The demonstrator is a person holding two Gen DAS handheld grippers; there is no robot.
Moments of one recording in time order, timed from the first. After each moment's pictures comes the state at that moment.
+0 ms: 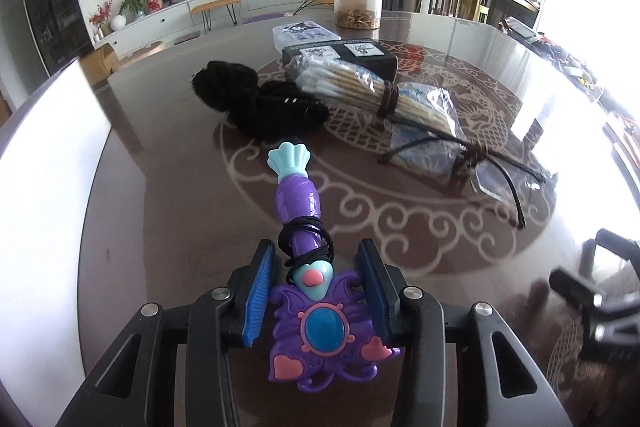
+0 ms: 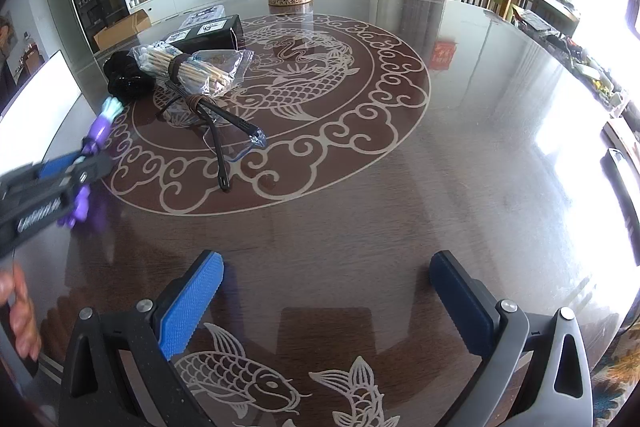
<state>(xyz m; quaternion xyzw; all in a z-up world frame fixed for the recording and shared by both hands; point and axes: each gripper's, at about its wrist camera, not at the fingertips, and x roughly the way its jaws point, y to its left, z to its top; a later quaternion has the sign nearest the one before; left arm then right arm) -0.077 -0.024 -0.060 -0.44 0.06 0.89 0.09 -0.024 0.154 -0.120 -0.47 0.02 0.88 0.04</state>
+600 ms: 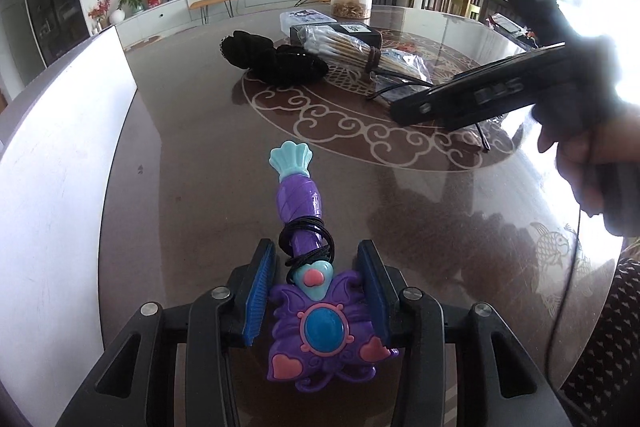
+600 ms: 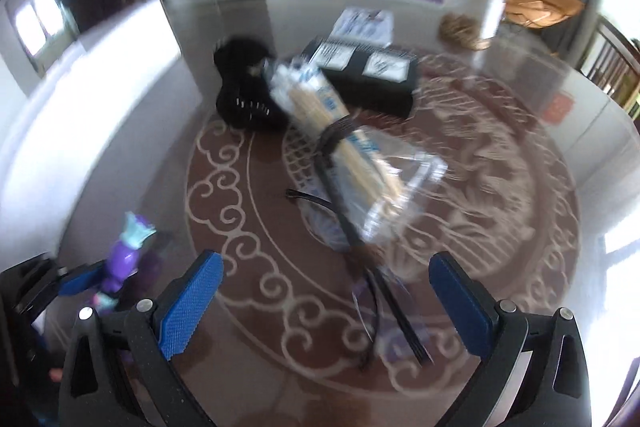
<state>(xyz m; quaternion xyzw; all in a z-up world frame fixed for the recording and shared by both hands) -0.008 -0.042 -0.061 -0.45 0.05 0.89 0.11 -0.136 0.063 -0.099 -0.51 -0.10 0.84 -0.18</state>
